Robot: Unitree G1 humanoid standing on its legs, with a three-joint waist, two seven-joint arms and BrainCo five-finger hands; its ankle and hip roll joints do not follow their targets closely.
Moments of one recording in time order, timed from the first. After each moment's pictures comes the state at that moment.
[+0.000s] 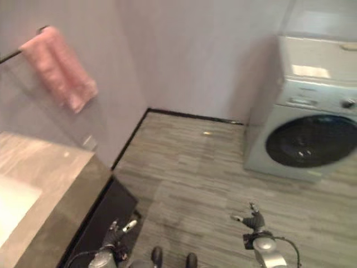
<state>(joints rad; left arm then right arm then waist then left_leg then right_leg) 0.15 0.21 -0.22 0.62 -0.43 -0.05 0.24 0.03 -0.42 0.22 0.65 0.23 -0.01 -0.23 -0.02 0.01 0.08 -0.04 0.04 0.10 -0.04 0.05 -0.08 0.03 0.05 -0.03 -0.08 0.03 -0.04</state>
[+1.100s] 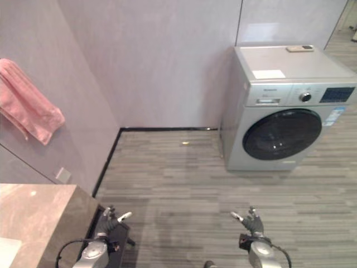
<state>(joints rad) 0.10 0.27 -0.18 0.60 -0.30 -0.10 0.26 0.04 -0.32 0.14 0.72 0.42 -0.11 -0.19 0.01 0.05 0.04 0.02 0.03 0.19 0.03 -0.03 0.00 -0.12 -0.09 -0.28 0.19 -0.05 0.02</state>
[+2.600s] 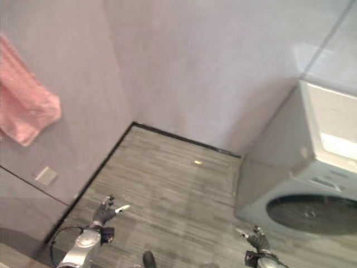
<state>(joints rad) 0.04 0.37 -0.19 0.58 -0.25 -0.08 0.17 0.13 -0.29 0.11 0.79 0.42 -0.08 -0.10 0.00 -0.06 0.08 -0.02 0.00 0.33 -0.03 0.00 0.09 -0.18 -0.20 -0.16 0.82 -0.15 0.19</state>
